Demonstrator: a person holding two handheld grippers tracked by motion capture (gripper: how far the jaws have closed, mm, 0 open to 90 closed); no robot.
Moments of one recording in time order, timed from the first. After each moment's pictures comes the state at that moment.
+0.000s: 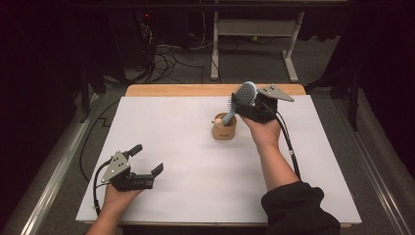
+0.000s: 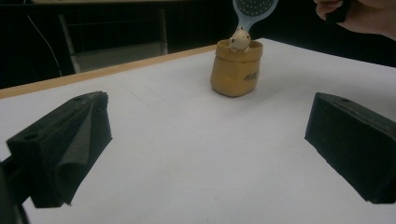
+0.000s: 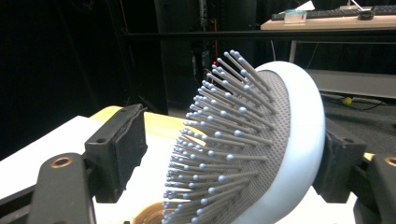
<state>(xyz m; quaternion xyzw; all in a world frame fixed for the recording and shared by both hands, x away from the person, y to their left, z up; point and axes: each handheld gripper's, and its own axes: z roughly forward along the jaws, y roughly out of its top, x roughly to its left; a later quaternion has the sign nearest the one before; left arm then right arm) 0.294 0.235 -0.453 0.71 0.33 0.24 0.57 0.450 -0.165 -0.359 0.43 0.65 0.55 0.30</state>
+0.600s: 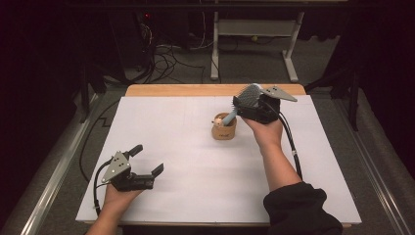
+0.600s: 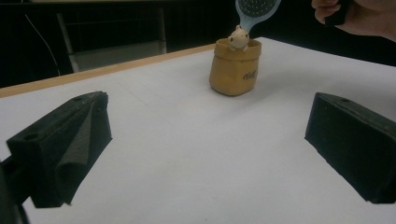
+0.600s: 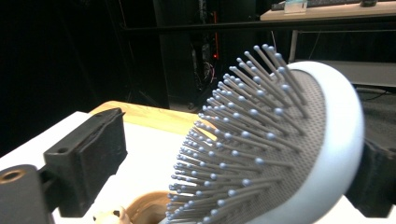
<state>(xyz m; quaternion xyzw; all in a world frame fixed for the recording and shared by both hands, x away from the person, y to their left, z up) 0.295 0.234 -0.453 0.71 0.33 0.24 0.57 0.454 -0.175 -0.365 0.44 0.65 0.54 0.28</state>
